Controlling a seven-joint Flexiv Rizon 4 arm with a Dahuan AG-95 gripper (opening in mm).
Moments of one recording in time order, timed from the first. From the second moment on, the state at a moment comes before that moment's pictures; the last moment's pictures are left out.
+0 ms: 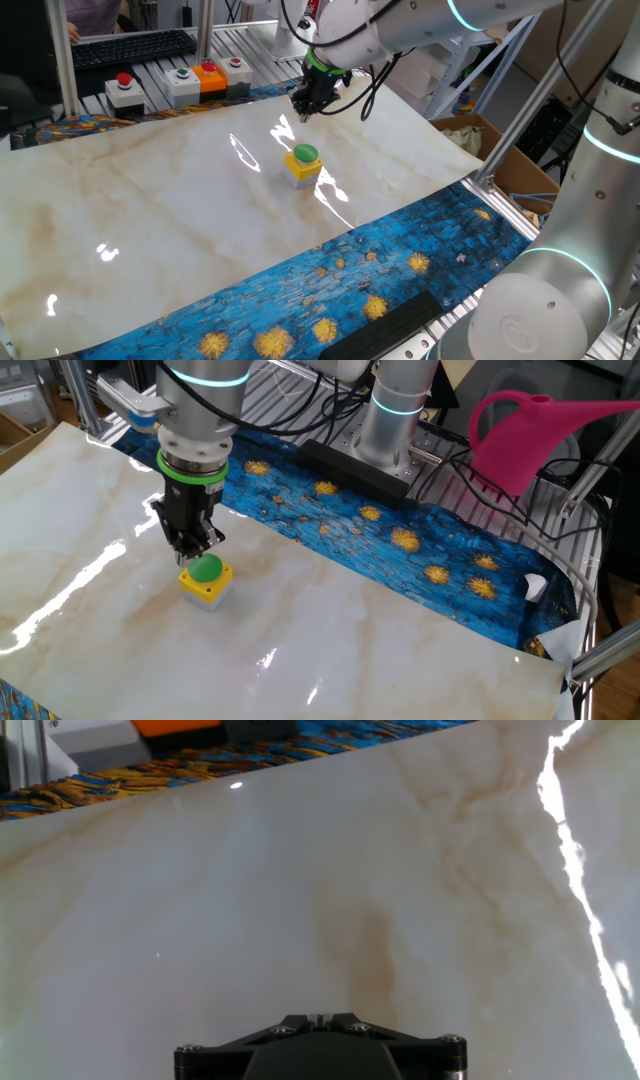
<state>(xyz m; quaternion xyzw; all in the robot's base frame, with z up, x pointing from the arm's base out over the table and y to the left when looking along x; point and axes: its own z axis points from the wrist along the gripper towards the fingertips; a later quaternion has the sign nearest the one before) 0.628 -0.108 0.150 0.09 0.99 -0.01 0.12</state>
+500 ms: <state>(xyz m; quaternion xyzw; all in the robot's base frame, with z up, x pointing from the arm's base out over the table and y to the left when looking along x) 0.626 -0.109 0.150 0.09 0.99 -0.01 0.12</state>
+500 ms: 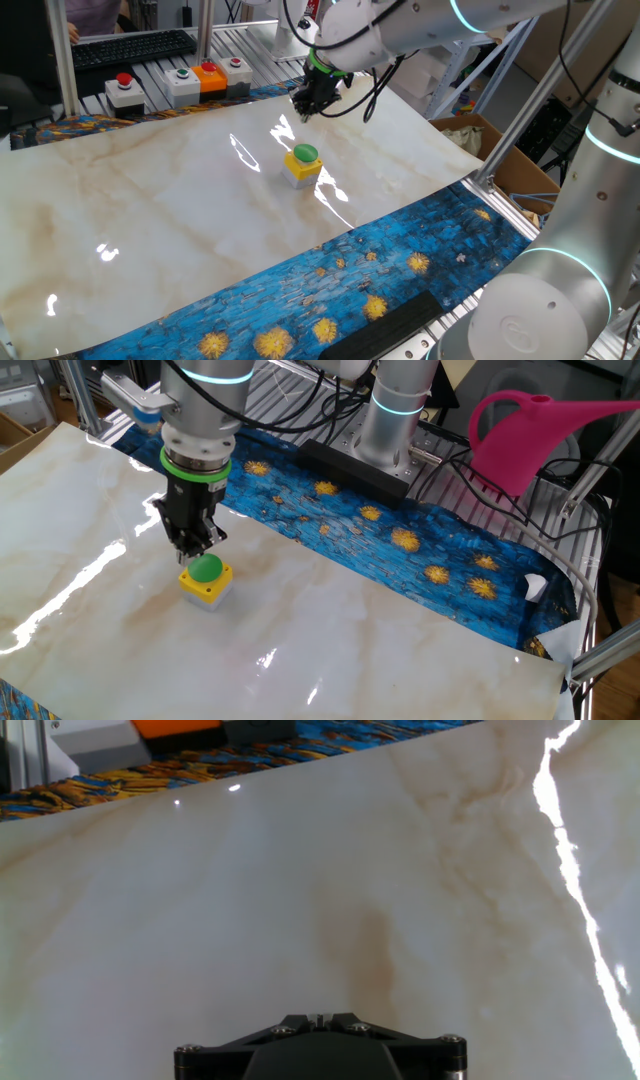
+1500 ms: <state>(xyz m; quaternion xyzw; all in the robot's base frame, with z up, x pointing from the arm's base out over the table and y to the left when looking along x) 0.605 -0.120 0.143 0.09 0.99 0.01 0.10</state>
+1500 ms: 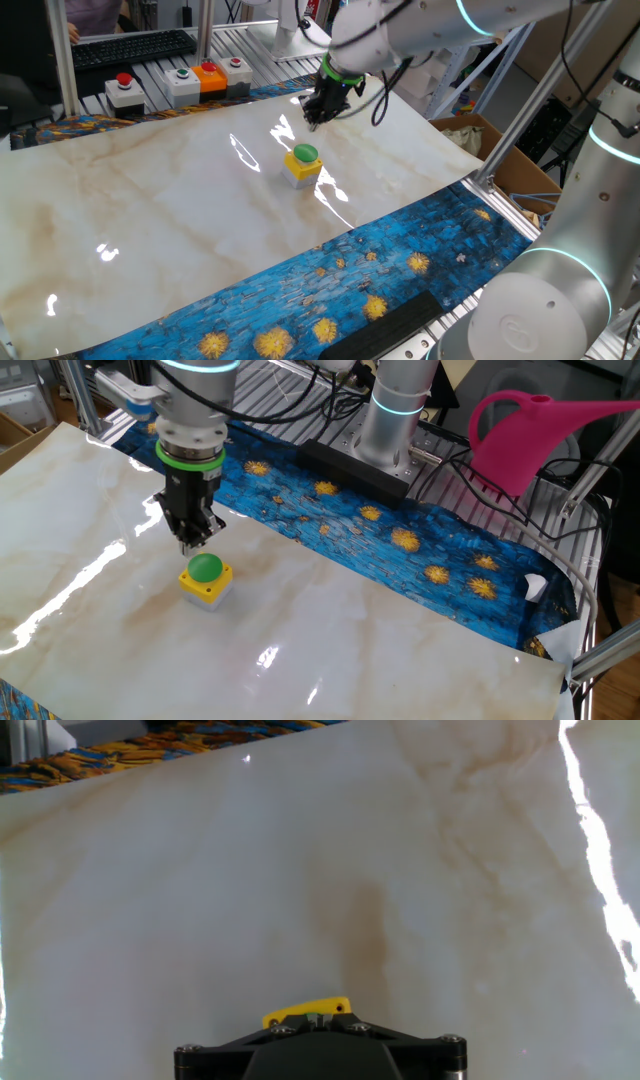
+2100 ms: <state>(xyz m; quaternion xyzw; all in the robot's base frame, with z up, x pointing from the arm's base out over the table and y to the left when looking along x) 0.577 -0.098 0.146 0.12 0.99 0.01 0.10</state>
